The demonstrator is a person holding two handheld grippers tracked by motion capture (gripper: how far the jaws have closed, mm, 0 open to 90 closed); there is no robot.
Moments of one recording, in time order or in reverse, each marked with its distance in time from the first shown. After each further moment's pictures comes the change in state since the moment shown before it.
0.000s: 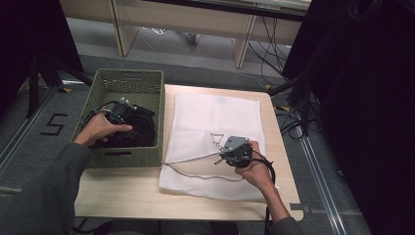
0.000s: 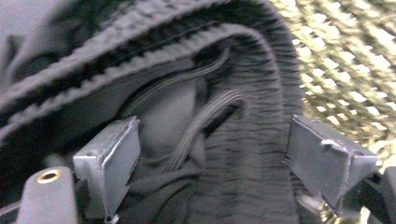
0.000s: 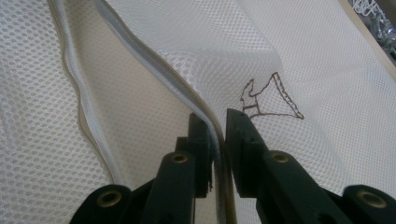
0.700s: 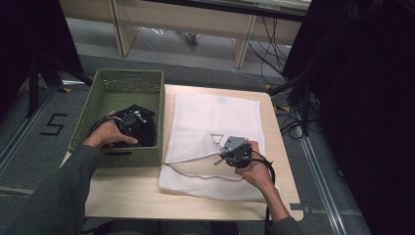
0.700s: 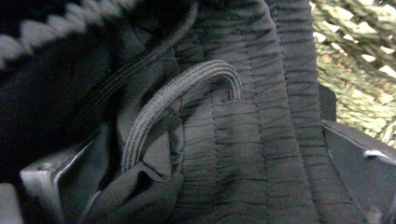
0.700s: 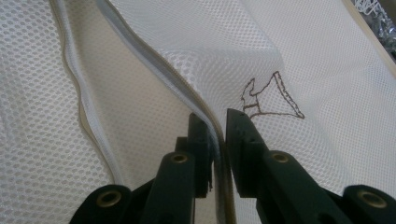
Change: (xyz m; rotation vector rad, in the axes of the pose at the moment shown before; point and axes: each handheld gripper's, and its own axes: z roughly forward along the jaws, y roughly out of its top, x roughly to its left) left arm -0.010 -0.004 0.038 0.151 0.063 0.179; right arm 0.000 0.000 0.001 0.007 0.000 -0.014
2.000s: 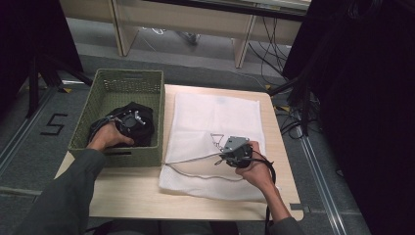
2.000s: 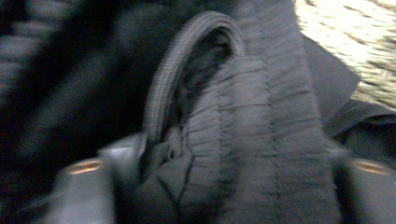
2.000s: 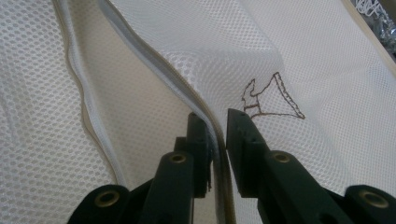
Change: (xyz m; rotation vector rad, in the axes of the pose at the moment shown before) left arm 0.005 -0.005 0.007 -0.006 0.209 0.078; right arm 0.000 -0.001 -0.002 -0.006 0.006 0.006
